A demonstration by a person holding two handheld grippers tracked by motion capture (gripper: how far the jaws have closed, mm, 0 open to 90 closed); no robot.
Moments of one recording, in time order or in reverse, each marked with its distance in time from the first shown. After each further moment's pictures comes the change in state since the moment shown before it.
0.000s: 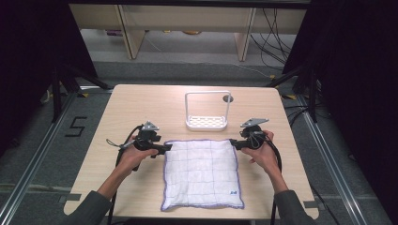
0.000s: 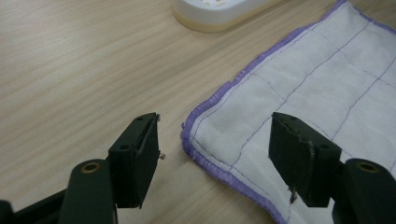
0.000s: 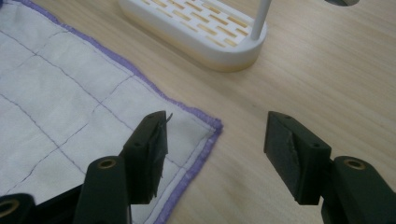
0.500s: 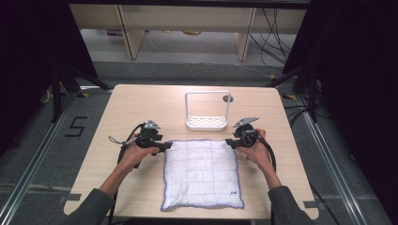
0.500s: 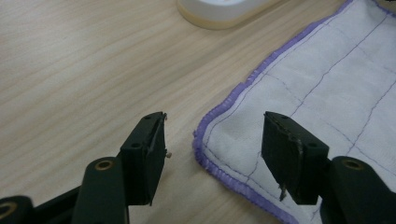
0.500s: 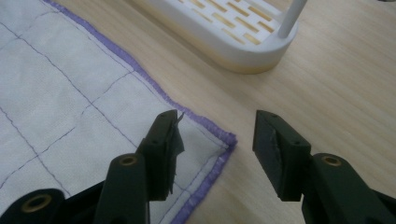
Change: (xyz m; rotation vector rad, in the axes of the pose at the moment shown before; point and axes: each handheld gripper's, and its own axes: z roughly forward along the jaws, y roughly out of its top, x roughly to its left) left arm 0.009 0.002 0.010 0.037 -0.008 0.014; right arm 0.005 0.006 0.028 0.042 0.021 -0.053
